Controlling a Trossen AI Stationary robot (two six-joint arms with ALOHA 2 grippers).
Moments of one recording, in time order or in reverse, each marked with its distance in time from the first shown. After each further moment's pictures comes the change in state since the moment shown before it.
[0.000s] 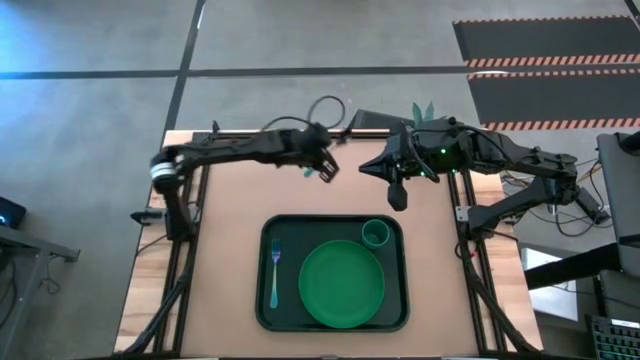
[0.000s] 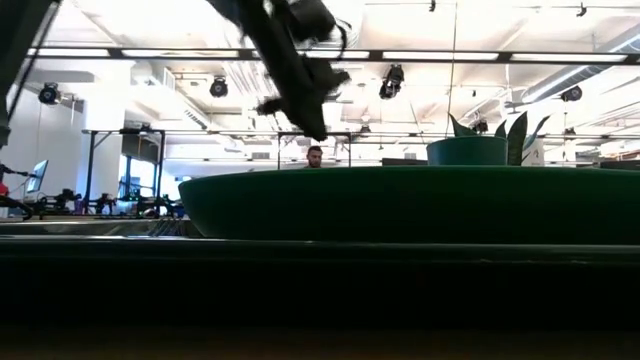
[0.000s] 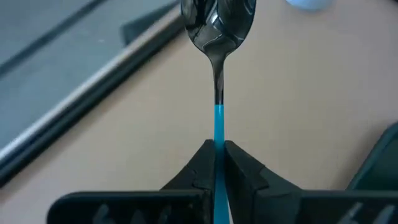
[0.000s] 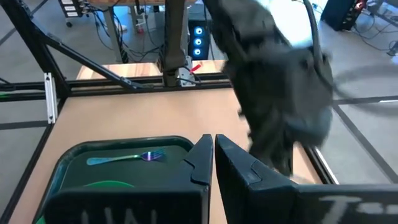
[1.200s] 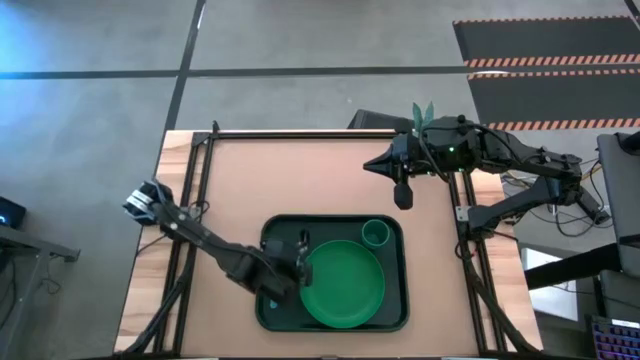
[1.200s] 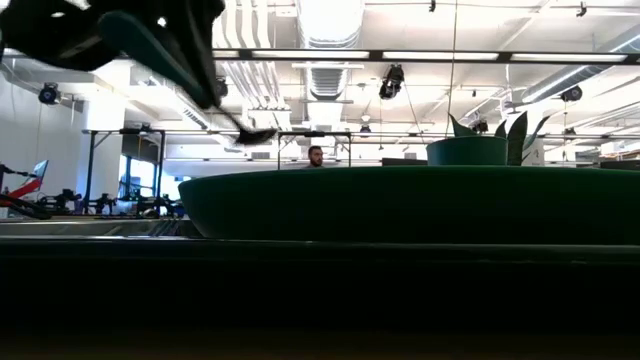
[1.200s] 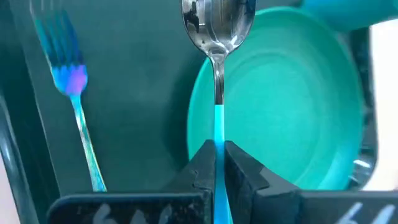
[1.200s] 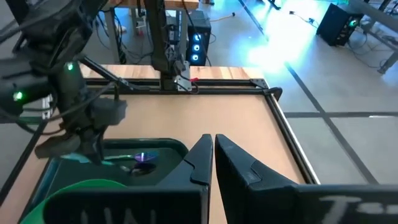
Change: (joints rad) left arm -0.844 -0.081 -0.199 -0.223 -0.168 -1.569; right arm -0.001 -0.027 0.000 -0.002 0.004 -0.065
